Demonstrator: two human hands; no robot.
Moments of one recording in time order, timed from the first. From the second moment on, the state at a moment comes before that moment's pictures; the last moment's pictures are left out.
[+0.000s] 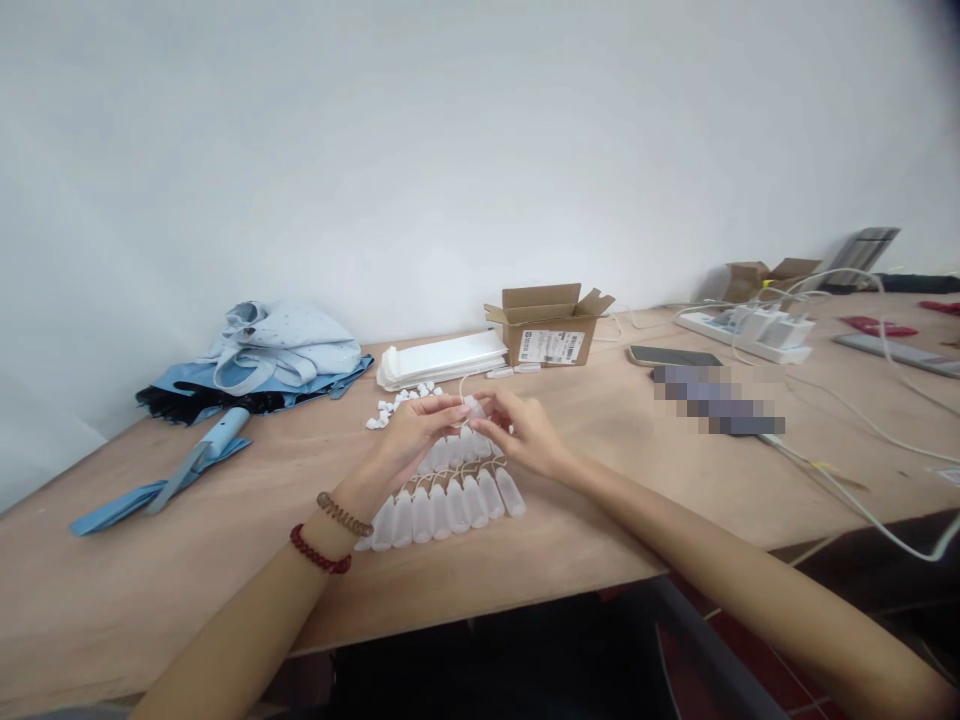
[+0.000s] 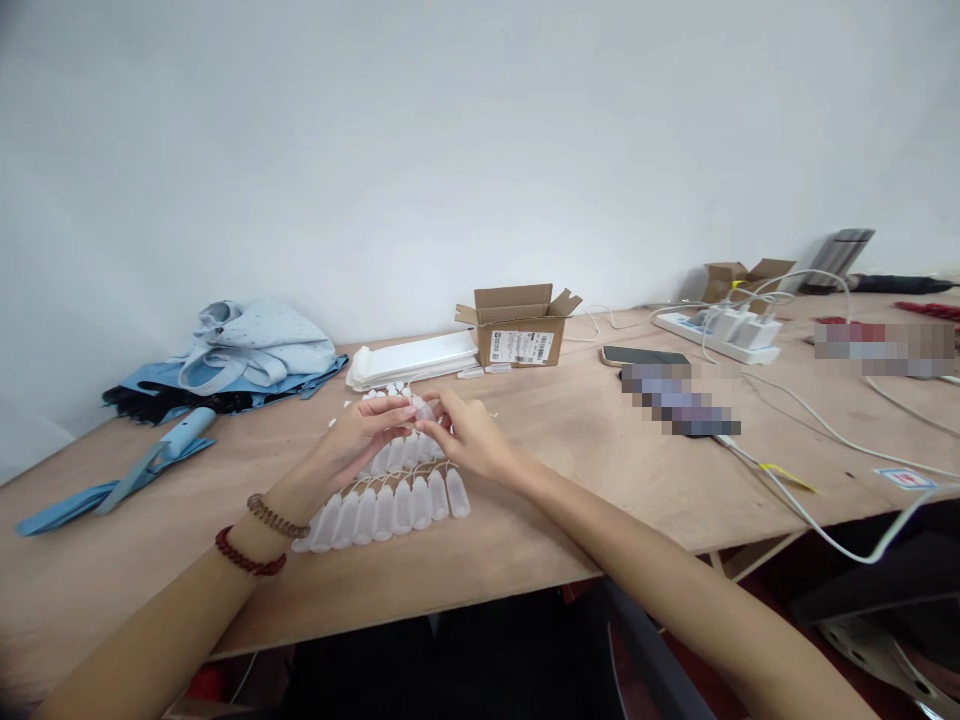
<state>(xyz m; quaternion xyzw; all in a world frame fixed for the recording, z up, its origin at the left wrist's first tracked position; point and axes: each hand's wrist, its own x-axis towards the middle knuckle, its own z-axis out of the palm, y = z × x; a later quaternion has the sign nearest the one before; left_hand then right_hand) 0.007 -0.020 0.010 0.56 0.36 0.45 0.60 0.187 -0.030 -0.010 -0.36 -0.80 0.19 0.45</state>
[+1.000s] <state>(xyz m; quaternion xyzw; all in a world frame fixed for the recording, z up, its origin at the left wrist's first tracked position) 0.012 -0.029 0.006 0.90 0.26 0.36 0.02 0.204 -0.017 0.008 -0.35 -0.68 0.53 0.36</state>
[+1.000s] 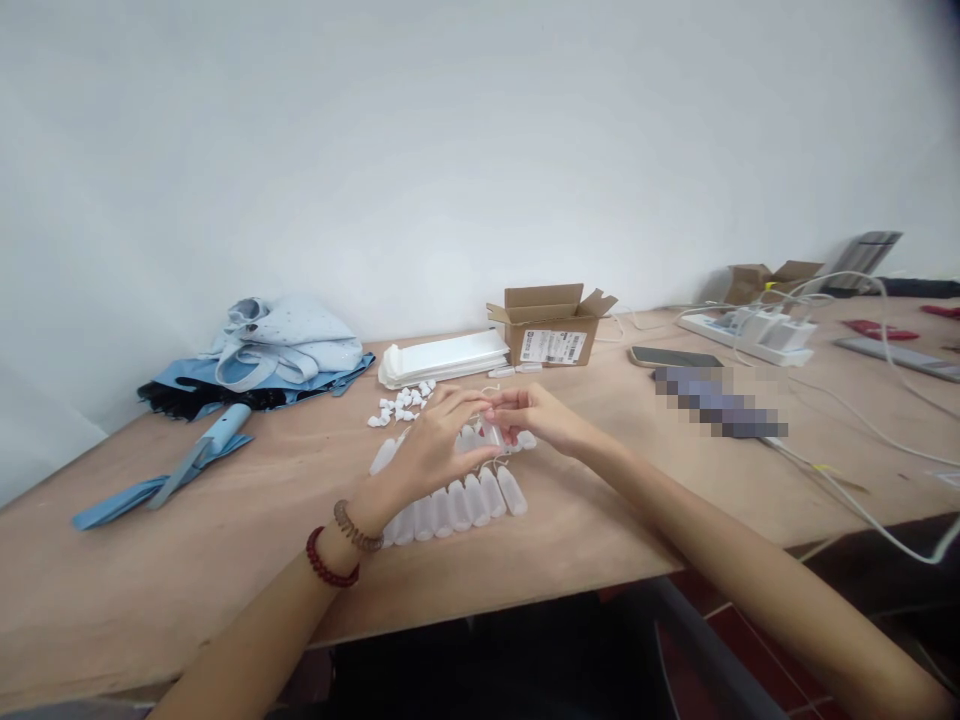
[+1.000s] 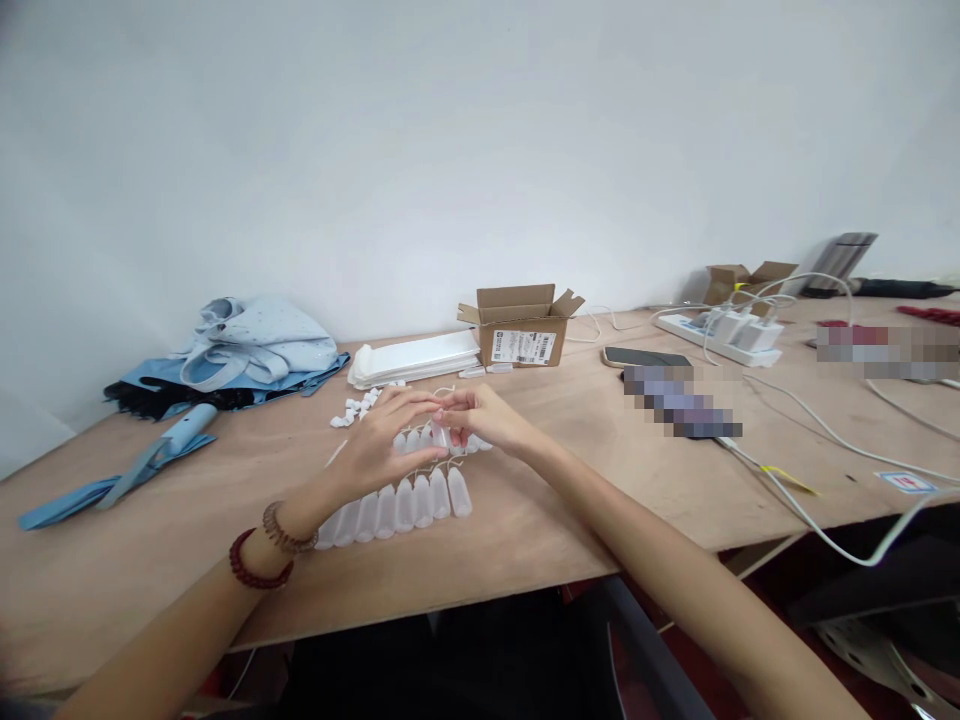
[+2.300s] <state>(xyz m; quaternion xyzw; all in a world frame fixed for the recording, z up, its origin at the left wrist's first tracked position) 0.042 -0.062 -0.007 0.88 0.34 0.27 0.19 0.256 0.001 0.020 -0.38 -0.76 0.53 0.00</state>
